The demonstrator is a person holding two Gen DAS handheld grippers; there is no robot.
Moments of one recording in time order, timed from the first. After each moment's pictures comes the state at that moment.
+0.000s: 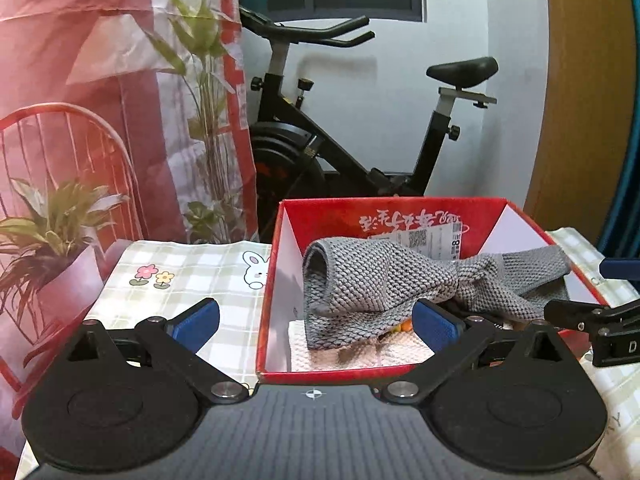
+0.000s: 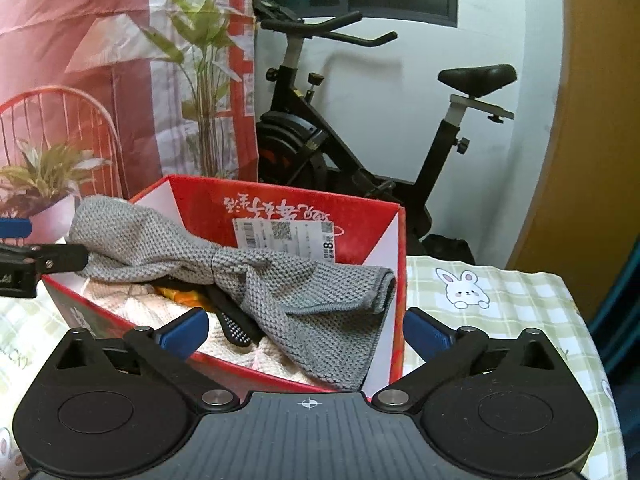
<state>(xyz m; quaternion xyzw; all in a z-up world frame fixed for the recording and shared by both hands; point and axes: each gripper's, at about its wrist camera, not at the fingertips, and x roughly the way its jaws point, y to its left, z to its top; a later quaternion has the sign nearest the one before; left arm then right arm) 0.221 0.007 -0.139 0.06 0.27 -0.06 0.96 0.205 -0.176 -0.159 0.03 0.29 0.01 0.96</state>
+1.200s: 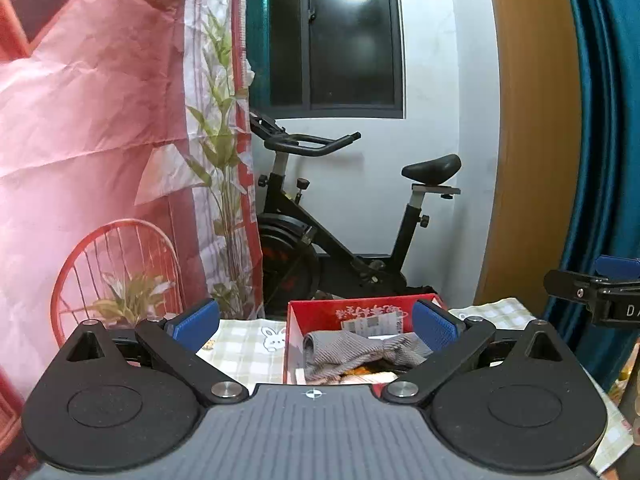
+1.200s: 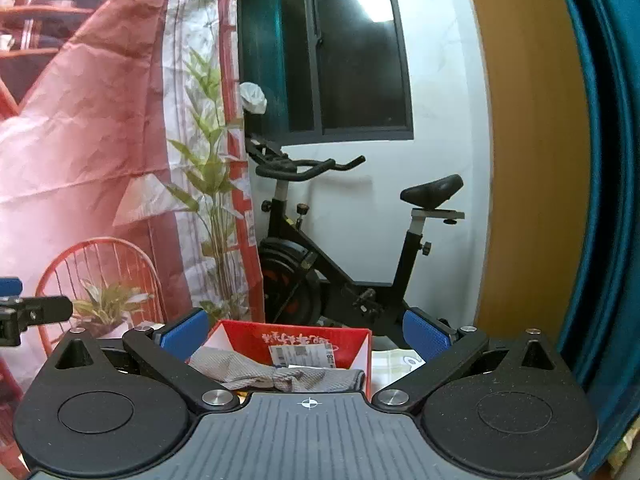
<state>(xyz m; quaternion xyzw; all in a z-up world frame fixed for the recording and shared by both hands) 0.042 0.003 0.027 0.05 0.17 -0.07 0.98 0.015 -0.176 0.024 0.08 0.14 -0.02 0.99</state>
